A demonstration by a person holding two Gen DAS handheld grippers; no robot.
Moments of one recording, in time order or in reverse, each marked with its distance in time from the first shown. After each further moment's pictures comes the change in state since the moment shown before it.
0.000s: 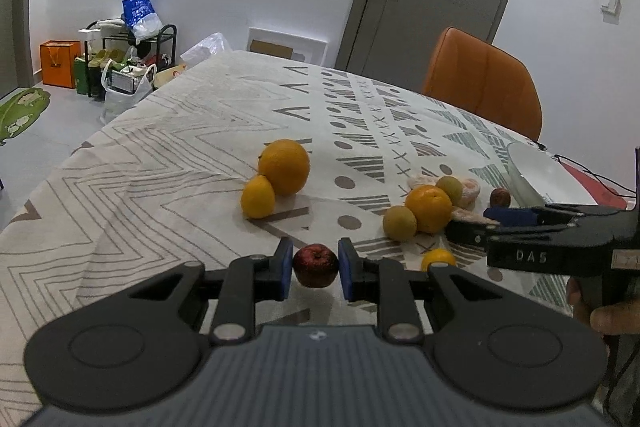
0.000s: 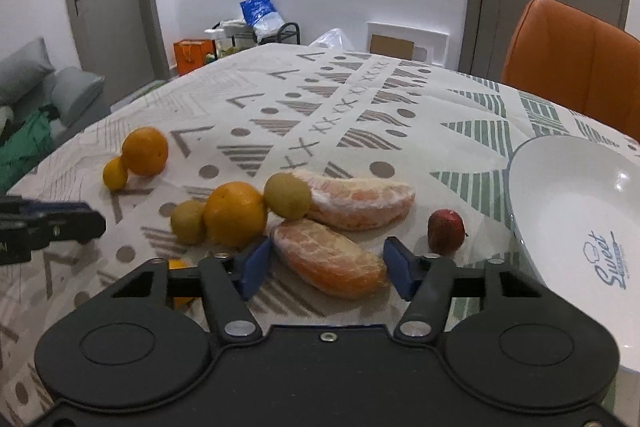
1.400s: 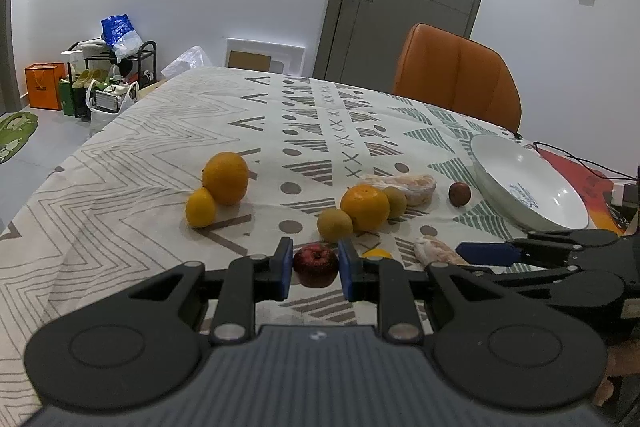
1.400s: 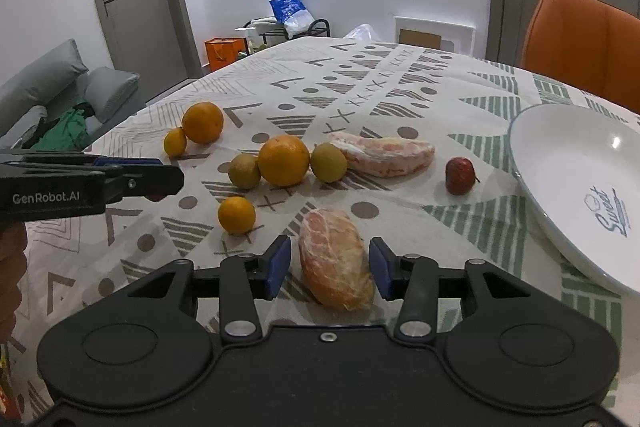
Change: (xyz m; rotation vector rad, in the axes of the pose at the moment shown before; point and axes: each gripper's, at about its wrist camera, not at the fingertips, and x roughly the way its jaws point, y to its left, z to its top) left arm -0.008 -0.040 -0.001 0.070 -0.015 -0.022; right arm -0.039 0.002 -0.027 0.012 -0.004 0.108
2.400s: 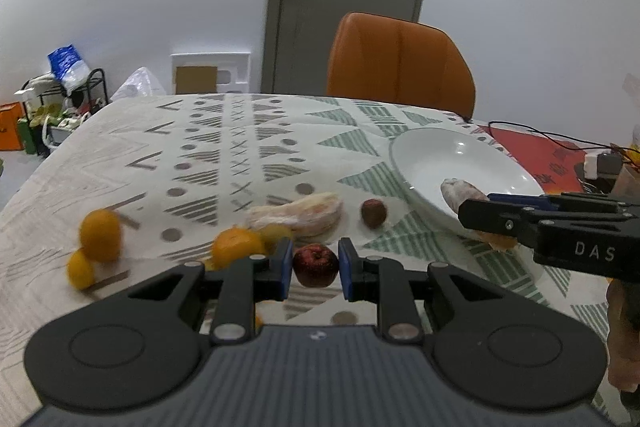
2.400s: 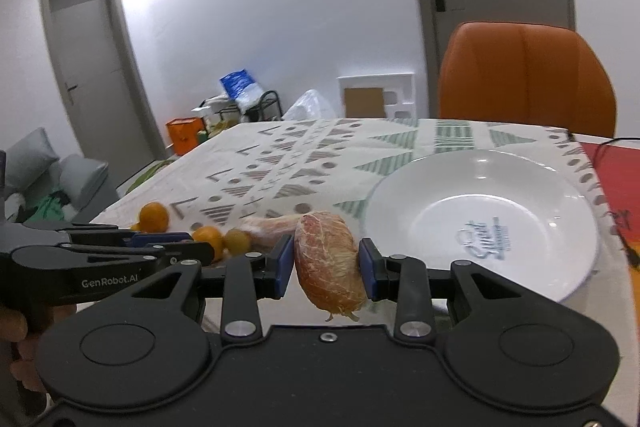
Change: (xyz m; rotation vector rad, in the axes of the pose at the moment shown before) left arm 0.035 -0.088 0.022 0.146 0.008 -0.080; right arm -0.072 -0.075 0.005 0.166 -0.206 -0.093
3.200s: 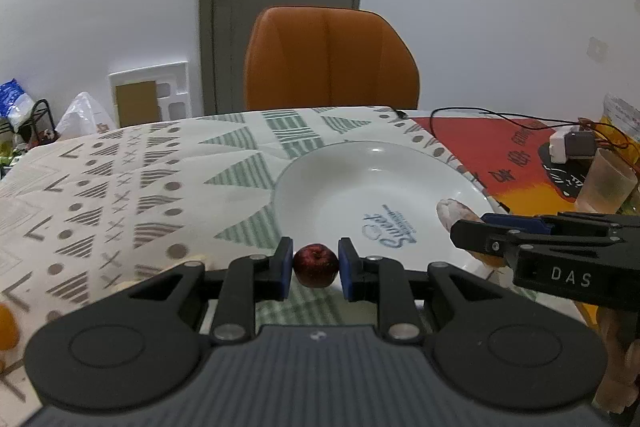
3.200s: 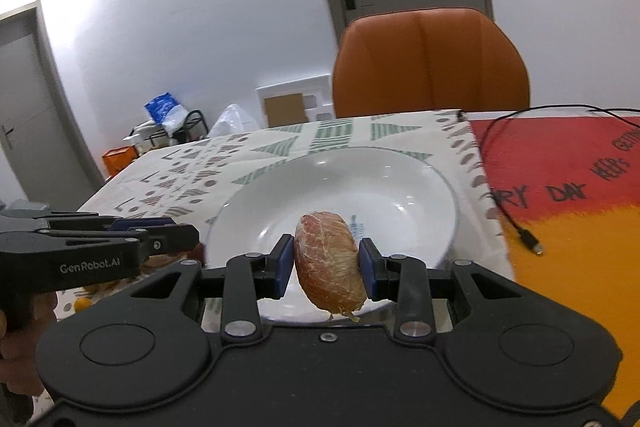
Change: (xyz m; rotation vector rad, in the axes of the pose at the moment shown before) left arm 0.059 -0.089 0.040 0.127 0.030 -0.101; right arm -0.015 -0.087 -0.003 0.143 -0.016 -0.178
